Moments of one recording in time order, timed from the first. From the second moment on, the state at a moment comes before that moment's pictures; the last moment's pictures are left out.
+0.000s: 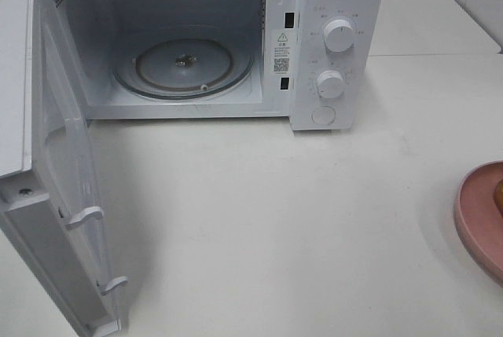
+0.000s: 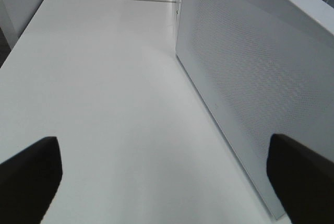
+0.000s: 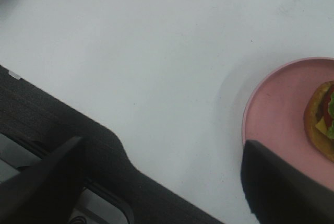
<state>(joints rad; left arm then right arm) 0.05 0.00 -0.52 -0.09 1.07 0.02 0.55 0.61 -0.64 -0.05 1.01 0.10</state>
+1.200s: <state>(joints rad) 0.05 0.00 -0.52 -0.09 1.07 0.02 0.12 0.10 -0.51 0.01 1.01 -0.01</state>
